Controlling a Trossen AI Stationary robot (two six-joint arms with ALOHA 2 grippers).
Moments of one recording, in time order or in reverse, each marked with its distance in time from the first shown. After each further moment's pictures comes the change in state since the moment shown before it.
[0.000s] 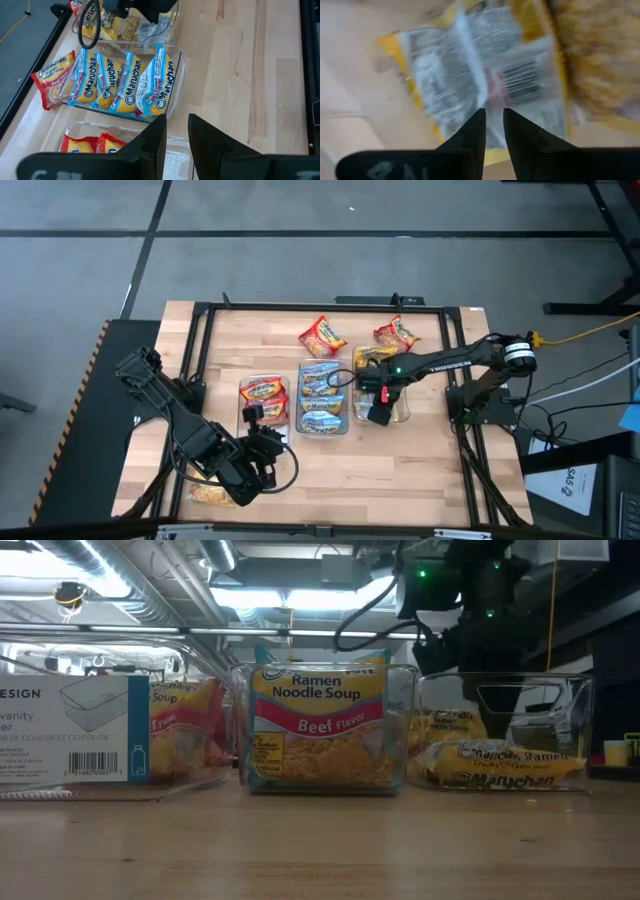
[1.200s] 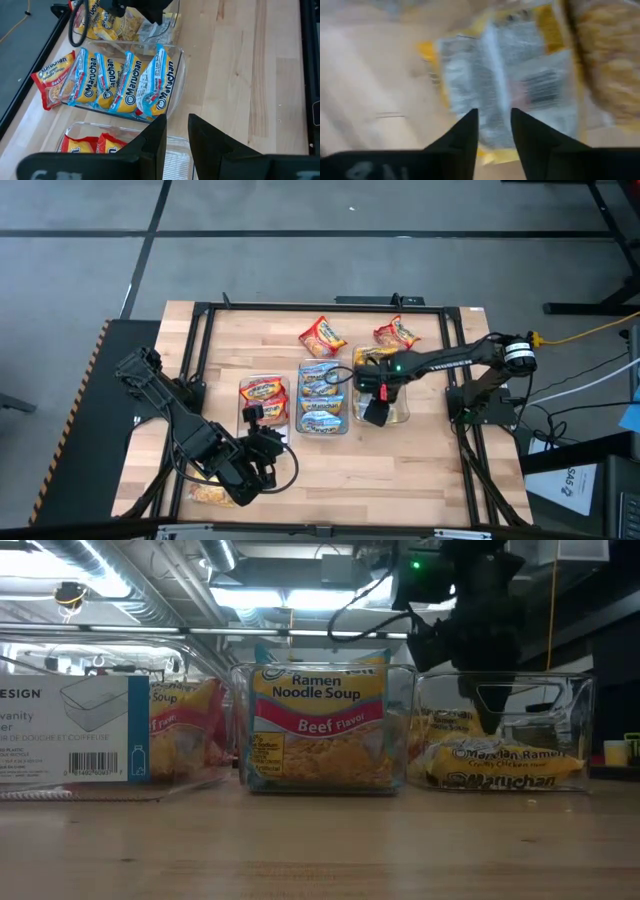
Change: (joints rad) left arm 0.000 0.000 0.000 0.000 -0.001 0.000; right arm 0.000 0.000 0.044 0.002 -0.098 0.049
